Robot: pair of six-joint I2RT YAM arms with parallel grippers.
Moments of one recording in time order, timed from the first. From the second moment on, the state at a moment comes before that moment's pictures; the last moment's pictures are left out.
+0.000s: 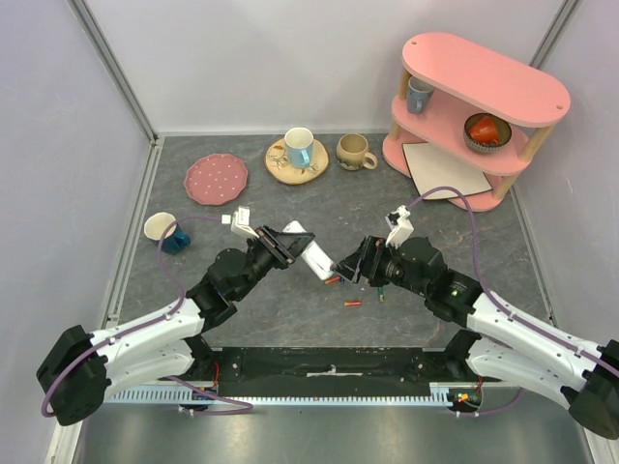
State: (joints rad) left arm -0.84 0.93 0.38 0.56 -0.17 -1.06; right arm 0.82 0.87 0.56 -0.07 -0.05 0.89
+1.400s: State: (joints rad) left arm -0.82 0.94 0.40 0.52 -0.12 -1.12; right arm 0.82 0.84 0.56 -0.10 -0.05 0.89
